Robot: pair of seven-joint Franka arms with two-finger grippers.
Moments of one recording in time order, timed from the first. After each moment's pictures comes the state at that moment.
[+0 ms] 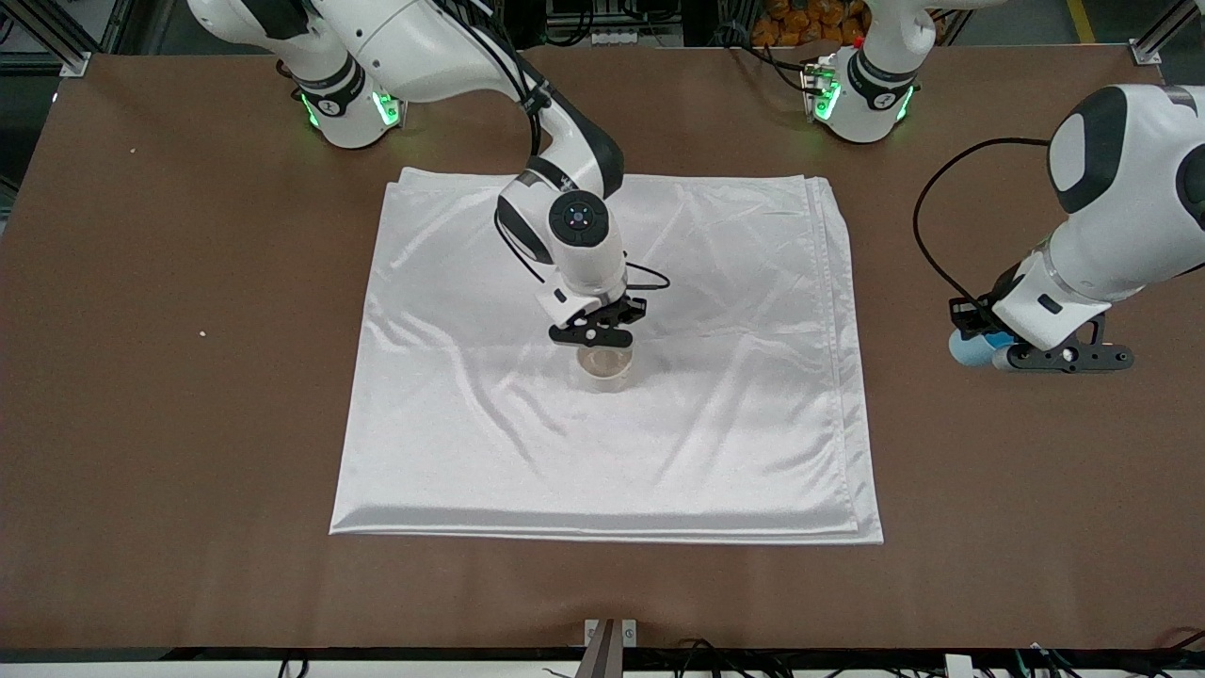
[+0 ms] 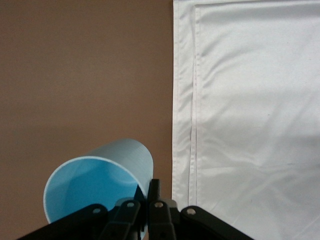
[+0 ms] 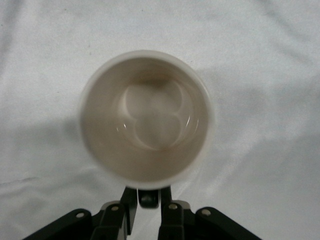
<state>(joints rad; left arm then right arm) -0.07 0.14 -0.04 -1.78 0.03 1.89 -0.08 0.74 0.71 0.07 -1.50 0.03 2.27 0.91</state>
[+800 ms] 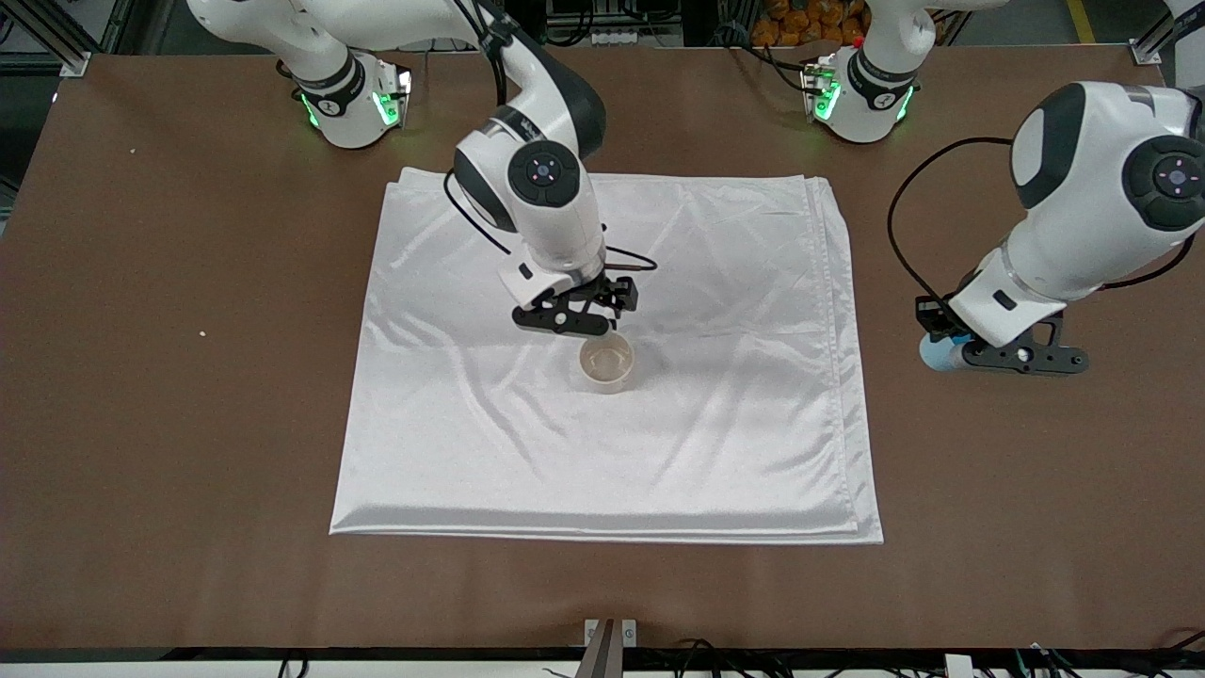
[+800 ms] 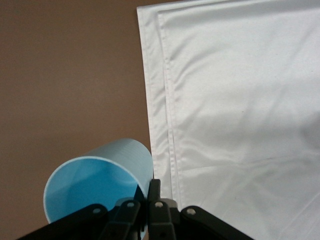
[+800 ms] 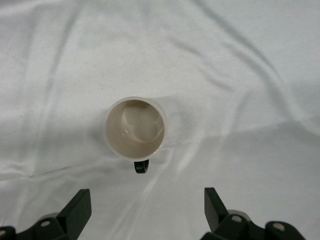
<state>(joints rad) -0.14 0.16 -0.06 -1.75 0.03 1.89 -0.09 0.69 0.51 0.05 -1.44 0.03 2.00 0.91</state>
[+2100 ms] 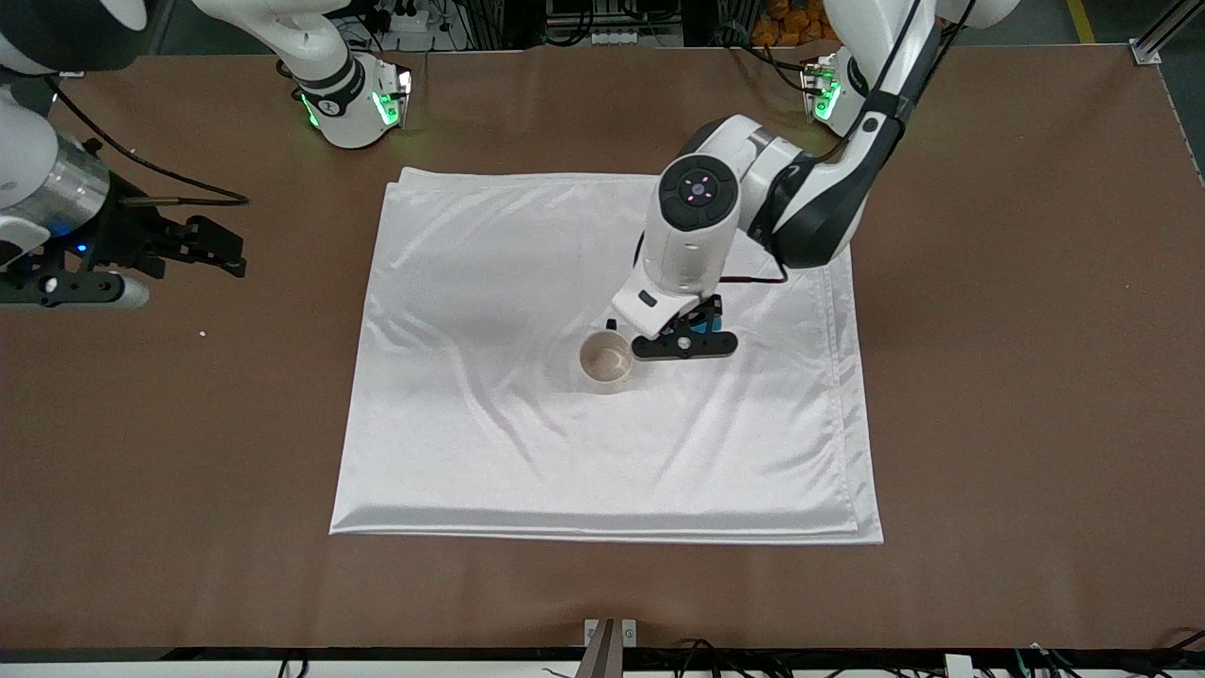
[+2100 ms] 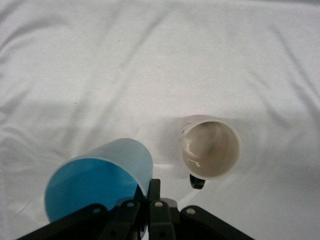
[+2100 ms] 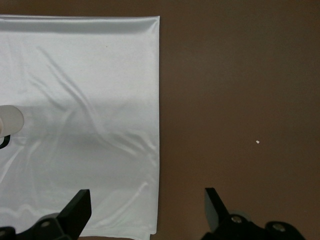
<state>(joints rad) -0.64 0.56 -0.07 -1.36 0.03 1.93 -0.76 0.06 0.11 0.05 -1.46 0.02 1.51 0.11</state>
